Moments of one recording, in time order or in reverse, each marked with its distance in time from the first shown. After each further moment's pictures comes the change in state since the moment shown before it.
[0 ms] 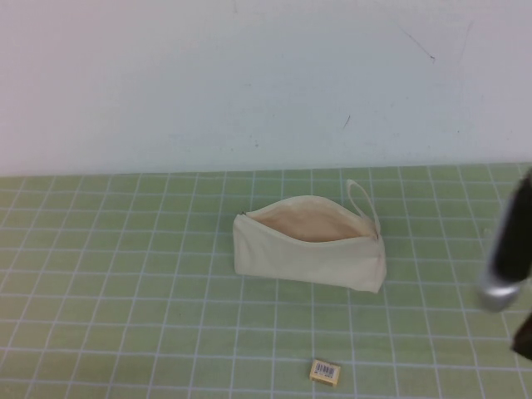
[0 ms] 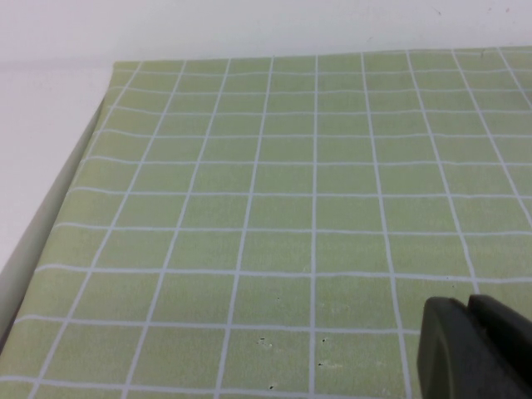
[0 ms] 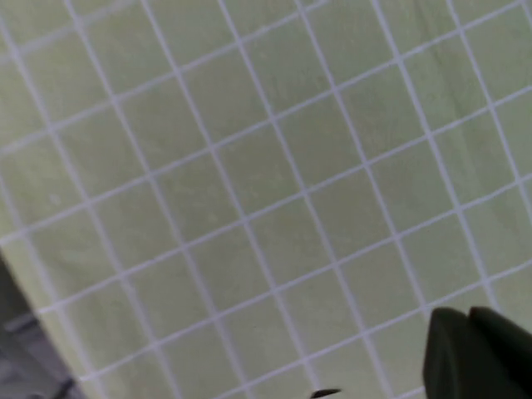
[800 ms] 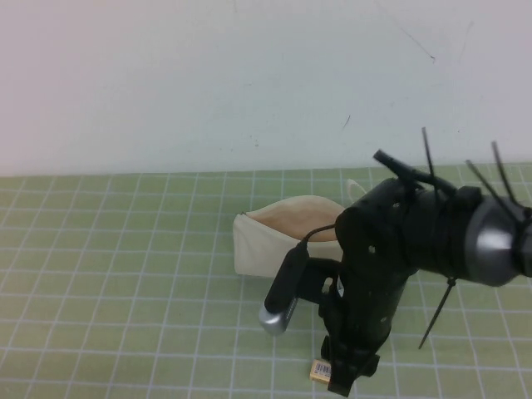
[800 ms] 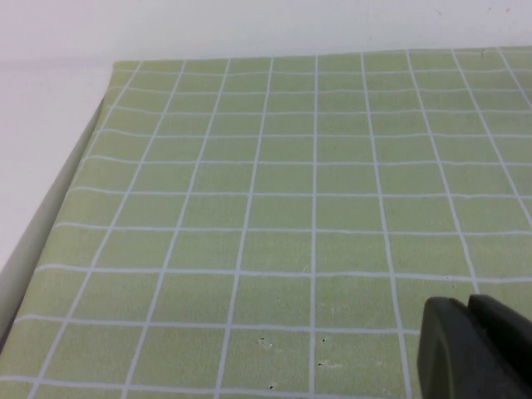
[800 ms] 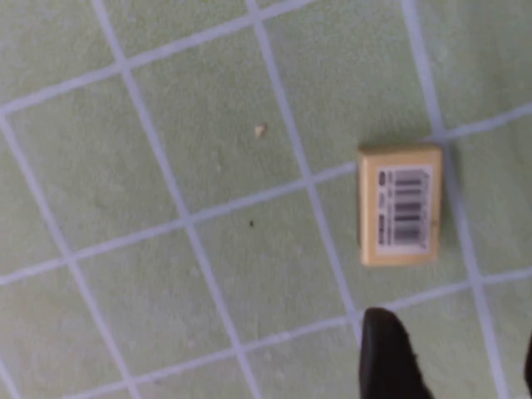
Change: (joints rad) right arm 0.280 0.703 -0.297 -0.108 -0.232 0.203; left arm 0.000 0.000 0.000 0.000 0.000 0.000
